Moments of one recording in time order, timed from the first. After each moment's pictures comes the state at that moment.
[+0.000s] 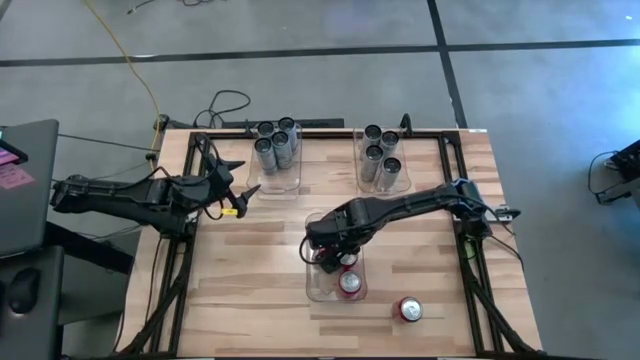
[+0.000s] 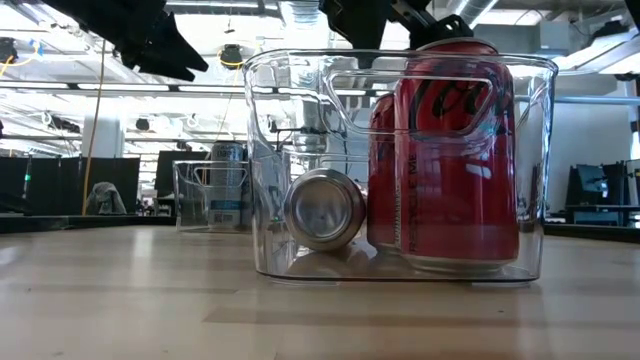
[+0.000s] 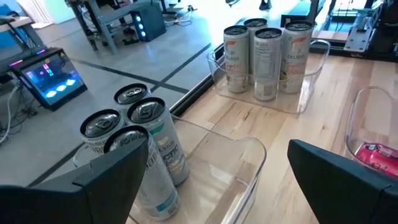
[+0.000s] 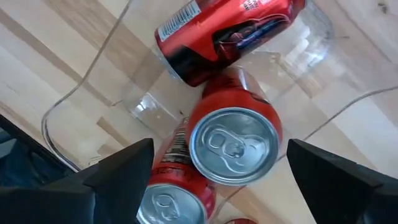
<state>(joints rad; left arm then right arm) -0.06 0.67 0.63 -0.32 -0.72 -0.10 0.21 2.03 1.96 -1.33 -0.09 1.04</state>
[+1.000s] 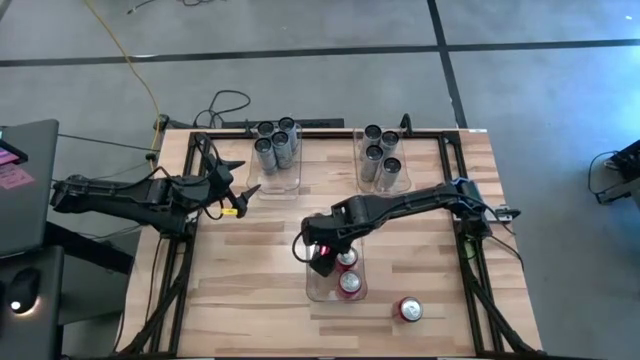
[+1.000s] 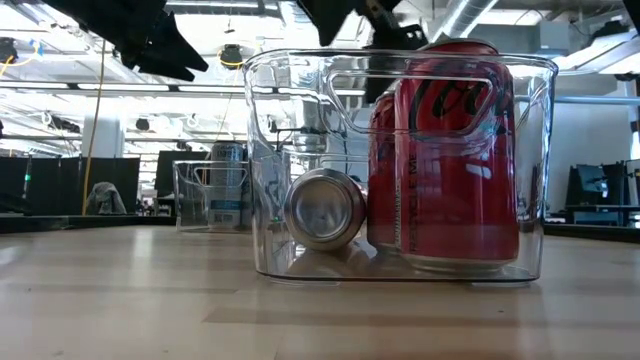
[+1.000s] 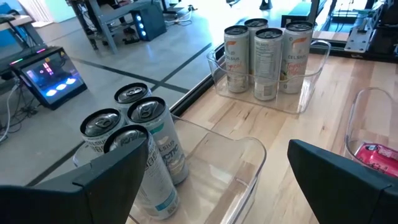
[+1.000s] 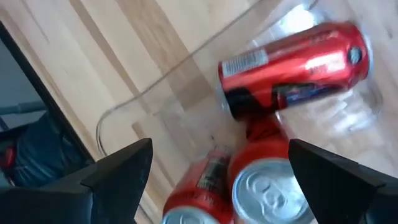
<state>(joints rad) -0.06 0.67 0.63 -0.32 -0.72 -0.10 0.19 2.03 1.96 -1.17 -0.11 0.82</state>
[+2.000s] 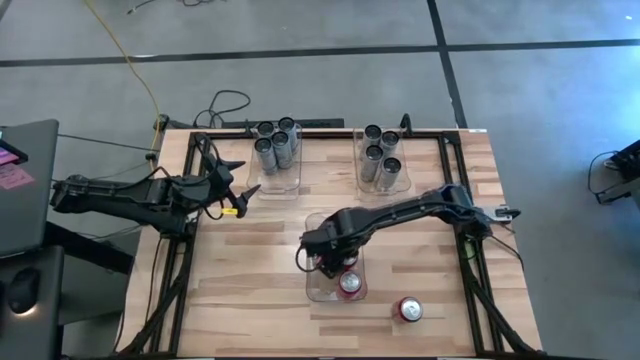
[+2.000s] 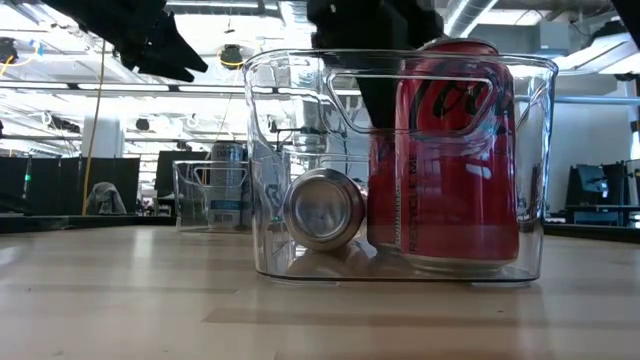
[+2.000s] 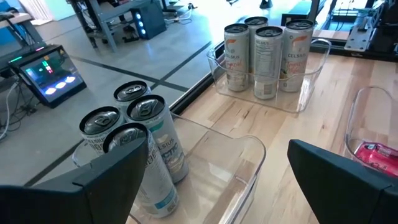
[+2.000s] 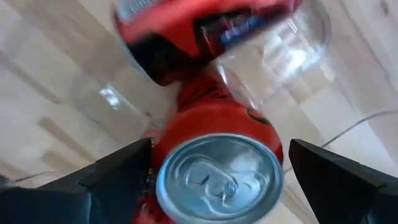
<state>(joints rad) -0.06 0.67 0.63 -0.33 -0.72 -0.11 0.21 2.13 1.96 -1.39 -0.05 0.96</state>
